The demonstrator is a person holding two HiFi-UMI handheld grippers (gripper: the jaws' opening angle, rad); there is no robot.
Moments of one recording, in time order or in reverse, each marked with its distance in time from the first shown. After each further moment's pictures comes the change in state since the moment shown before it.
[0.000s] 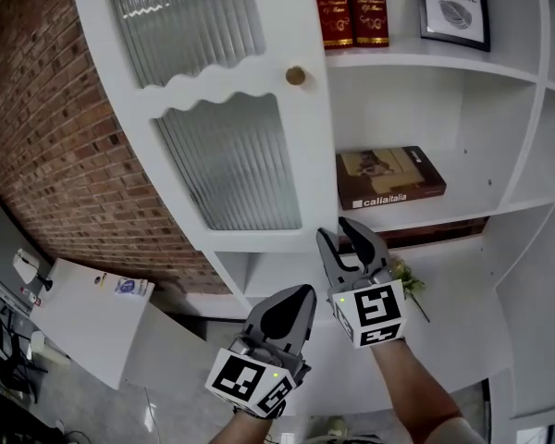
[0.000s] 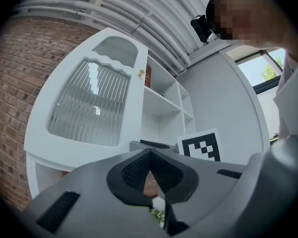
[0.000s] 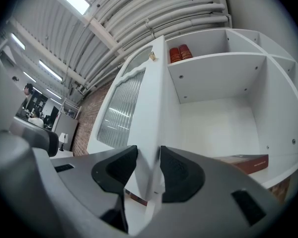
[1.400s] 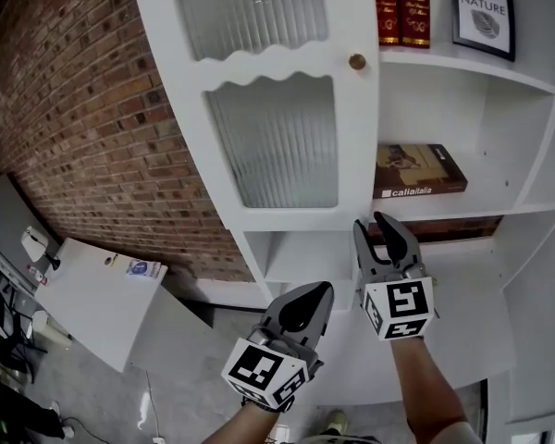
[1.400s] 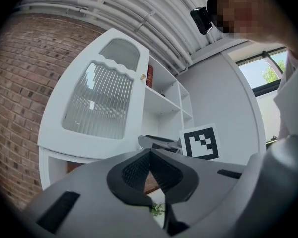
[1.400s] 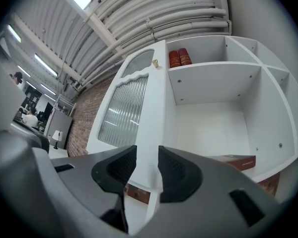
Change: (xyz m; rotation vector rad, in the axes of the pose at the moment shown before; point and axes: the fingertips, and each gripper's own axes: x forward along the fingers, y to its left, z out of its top) left arm -0.037 0.006 -0.007 -0.029 0.034 -0.007; right arm -0.018 0.006 0.004 -0.010 0.018 -0.077
